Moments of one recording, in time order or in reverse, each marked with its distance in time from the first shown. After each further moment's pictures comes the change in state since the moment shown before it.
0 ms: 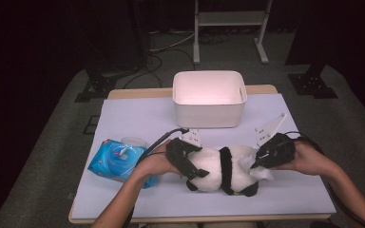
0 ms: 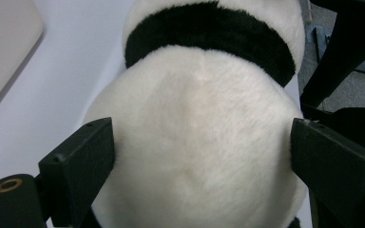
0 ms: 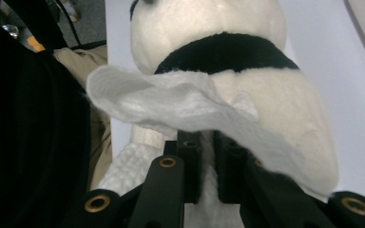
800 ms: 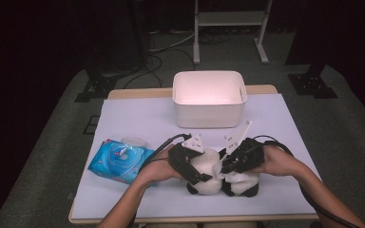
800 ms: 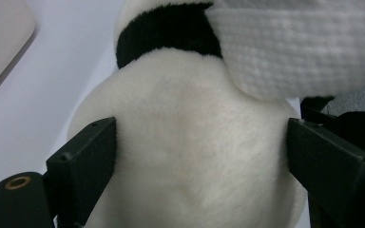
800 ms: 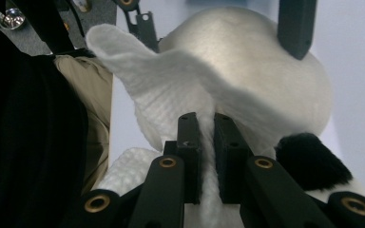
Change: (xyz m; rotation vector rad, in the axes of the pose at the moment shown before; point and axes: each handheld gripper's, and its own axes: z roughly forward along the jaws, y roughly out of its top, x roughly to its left) left arm -0.008 -0.001 0.006 -0.012 0.033 -0.005; right arm 0.011 0.048 0.054 0.024 0.042 -0.110
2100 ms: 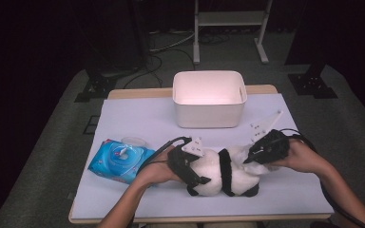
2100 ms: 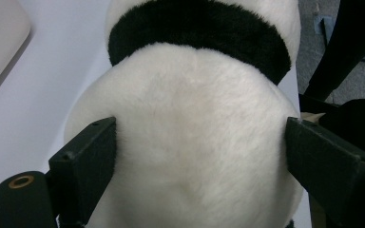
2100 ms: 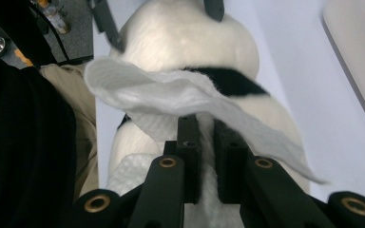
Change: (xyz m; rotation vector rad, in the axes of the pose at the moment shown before) left arm -0.008 -0.003 -0.001 0.017 0.008 0.049; right arm -0.013 -0.033 -0.045 -0.060 -0.075 0.102
